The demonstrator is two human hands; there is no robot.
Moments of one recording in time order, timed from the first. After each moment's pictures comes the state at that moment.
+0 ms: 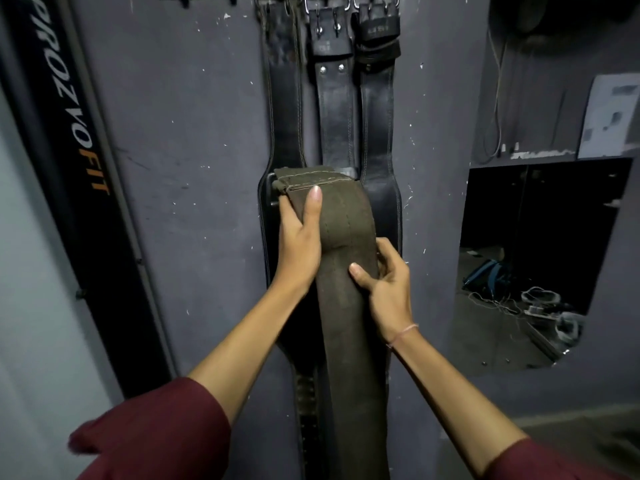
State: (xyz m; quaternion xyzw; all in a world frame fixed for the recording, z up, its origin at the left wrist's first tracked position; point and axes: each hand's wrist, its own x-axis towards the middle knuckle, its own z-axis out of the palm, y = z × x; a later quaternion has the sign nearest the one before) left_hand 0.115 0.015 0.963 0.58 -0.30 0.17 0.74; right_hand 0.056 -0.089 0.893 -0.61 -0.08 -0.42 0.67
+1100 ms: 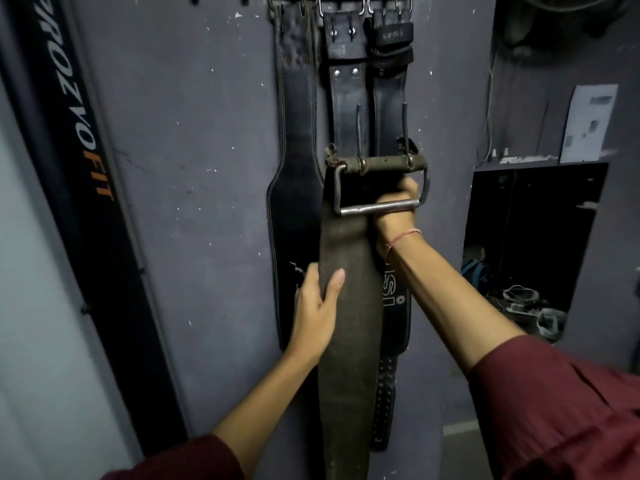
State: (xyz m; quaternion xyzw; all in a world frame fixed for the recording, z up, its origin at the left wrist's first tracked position) left_hand 0.128 0.049 0.876 0.63 -0.35 0.09 0.69; right_hand 0.122 -0.080 1.015 -0.48 0.08 -0.47 0.74
